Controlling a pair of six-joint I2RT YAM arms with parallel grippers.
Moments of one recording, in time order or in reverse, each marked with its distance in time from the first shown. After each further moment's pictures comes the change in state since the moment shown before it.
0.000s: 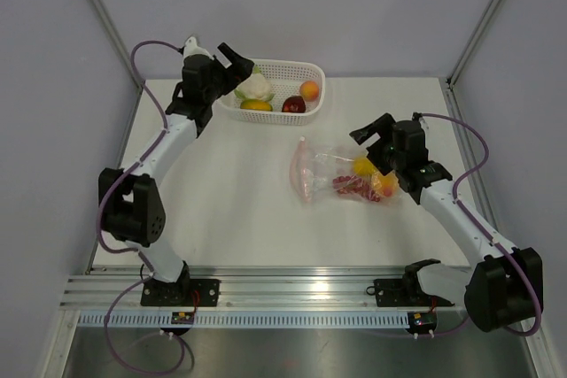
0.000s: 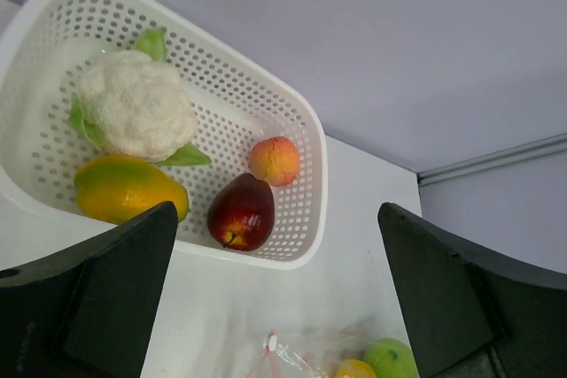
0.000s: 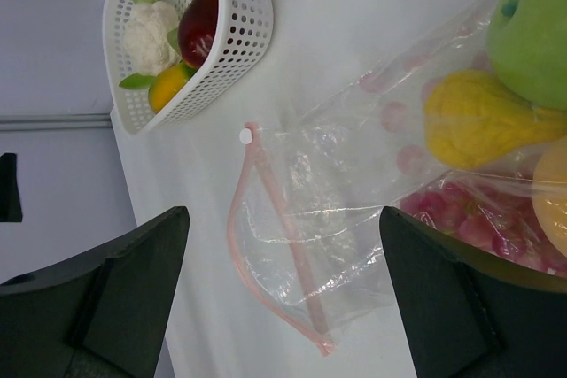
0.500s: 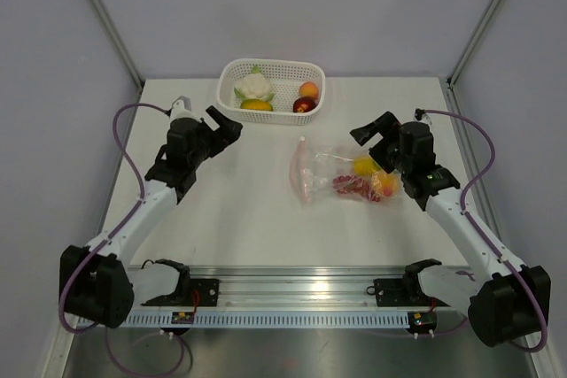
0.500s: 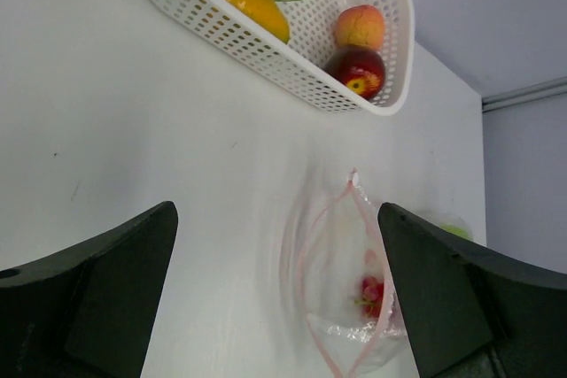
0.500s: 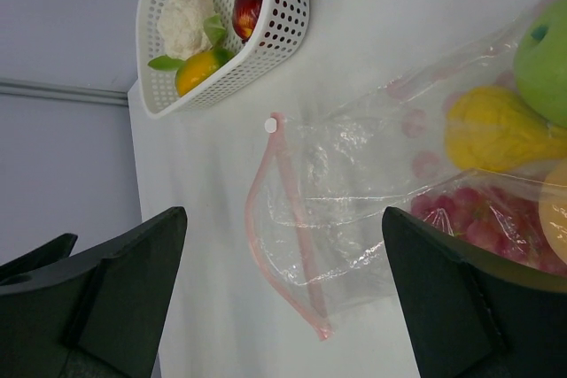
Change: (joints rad) left arm -0.036 -0.538 -0.623 -0.071 -0.059 -0.001; right arm 0.000 -0.082 -0.002 0.000 -0.042 -0.088
